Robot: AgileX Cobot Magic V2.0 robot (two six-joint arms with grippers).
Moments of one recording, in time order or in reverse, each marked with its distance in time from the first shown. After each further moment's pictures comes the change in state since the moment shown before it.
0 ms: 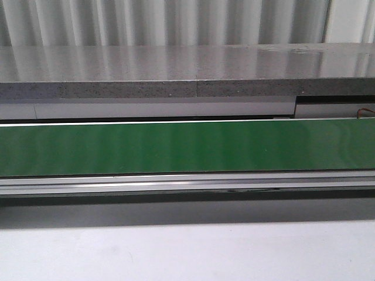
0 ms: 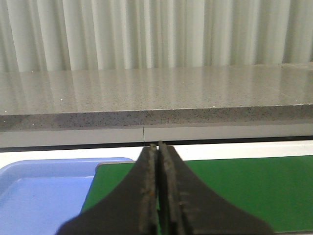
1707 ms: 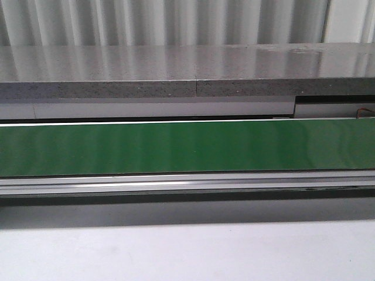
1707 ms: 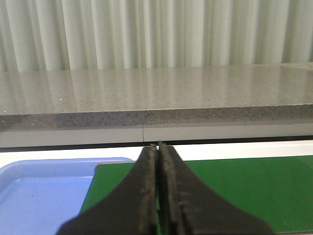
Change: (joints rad) left arm 0.000 0.000 0.000 0.000 0.000 0.000; right arm 0.309 -0.287 0.104 -0.001 0.074 0.145
